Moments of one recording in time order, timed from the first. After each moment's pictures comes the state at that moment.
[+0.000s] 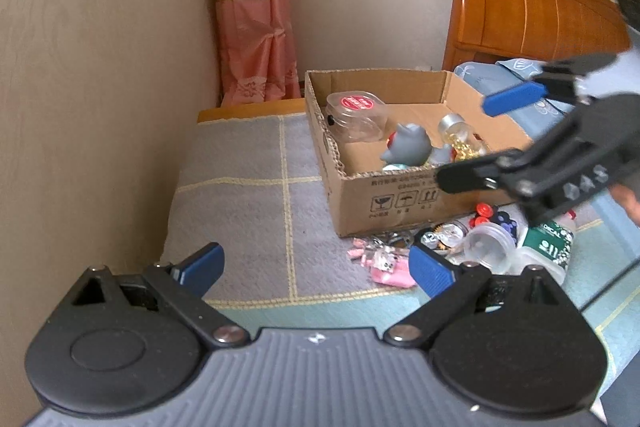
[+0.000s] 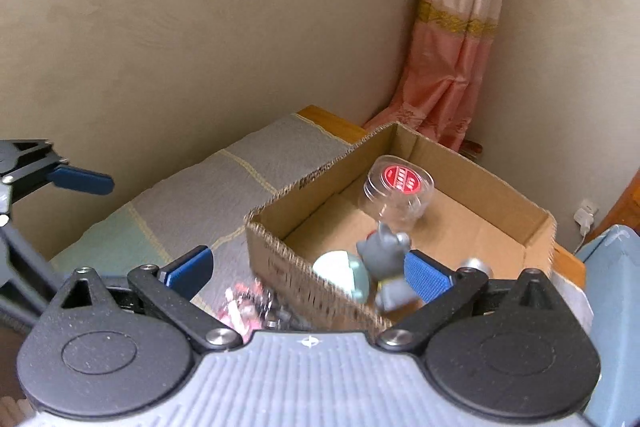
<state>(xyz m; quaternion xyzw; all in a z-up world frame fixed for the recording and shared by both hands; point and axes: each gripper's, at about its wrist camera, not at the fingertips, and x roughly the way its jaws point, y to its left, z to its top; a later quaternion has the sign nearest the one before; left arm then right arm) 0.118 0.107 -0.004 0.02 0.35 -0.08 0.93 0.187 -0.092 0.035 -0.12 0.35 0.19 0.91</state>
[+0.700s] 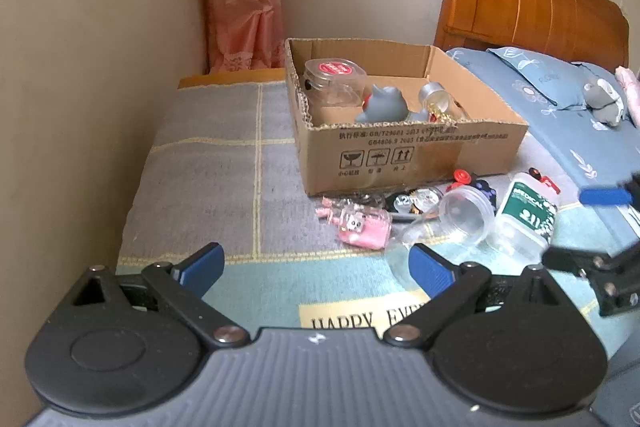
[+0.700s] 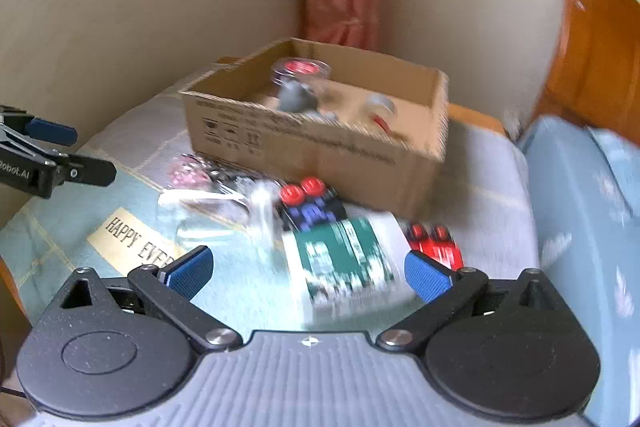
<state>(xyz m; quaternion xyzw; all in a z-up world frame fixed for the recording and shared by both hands) 0.110 0.092 -0.028 0.01 0.37 -0.09 0.92 0.074 -0.155 -0.031 -0.03 0.36 0.04 0.93</state>
